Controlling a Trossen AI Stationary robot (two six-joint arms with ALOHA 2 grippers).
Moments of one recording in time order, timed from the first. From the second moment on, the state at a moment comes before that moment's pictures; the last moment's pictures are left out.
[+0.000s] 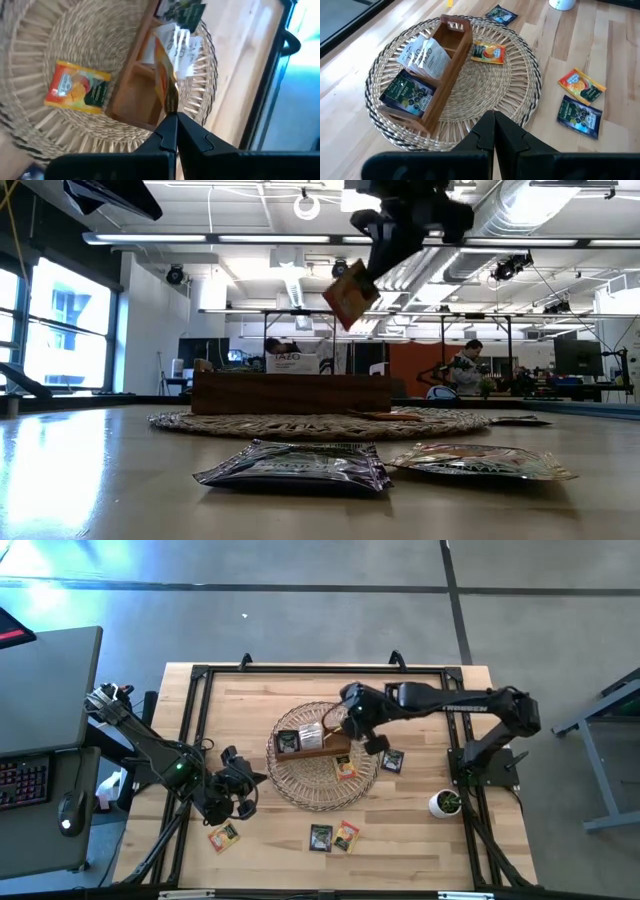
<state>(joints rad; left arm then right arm) -0.70 1.18 0.97 -0.76 -0.79 -0.89 -0.14 1.59 1.40 -0.79 0.08 -0.70</state>
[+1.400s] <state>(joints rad) -0.70 1.18 0.97 -0.76 -0.79 -0.86 -0.07 2.07 1.88 -1.28 0.50 -0.68</state>
